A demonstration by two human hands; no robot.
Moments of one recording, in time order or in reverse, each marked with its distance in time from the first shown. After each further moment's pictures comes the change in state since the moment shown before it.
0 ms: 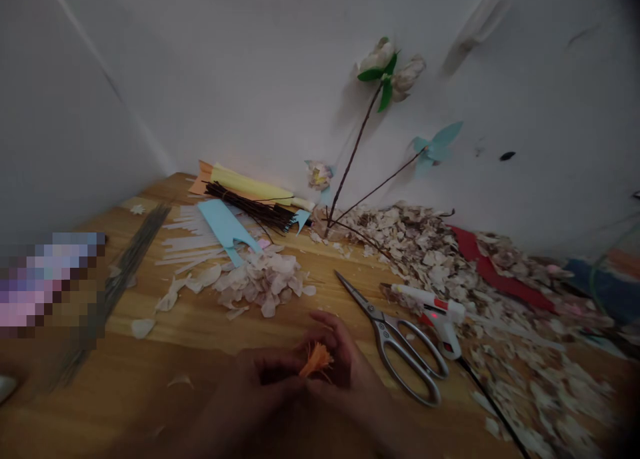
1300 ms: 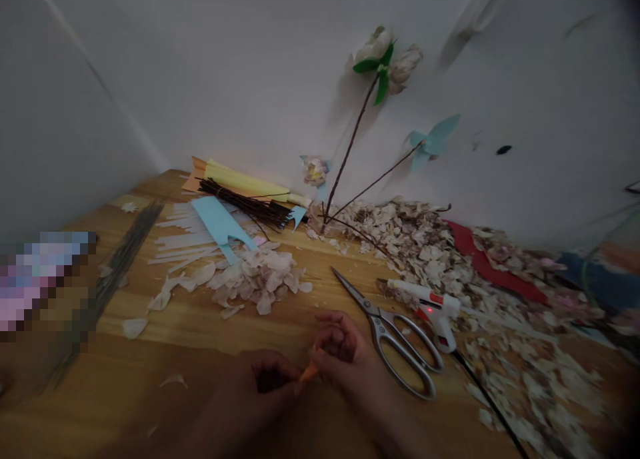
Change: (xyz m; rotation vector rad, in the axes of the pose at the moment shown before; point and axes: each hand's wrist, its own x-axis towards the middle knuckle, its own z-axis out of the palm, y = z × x) left_hand 0.000 -0.009 0.003 0.213 0.097 -0.041; right_hand 0.009 0.006 -0.016 -0.051 0.263 0.063
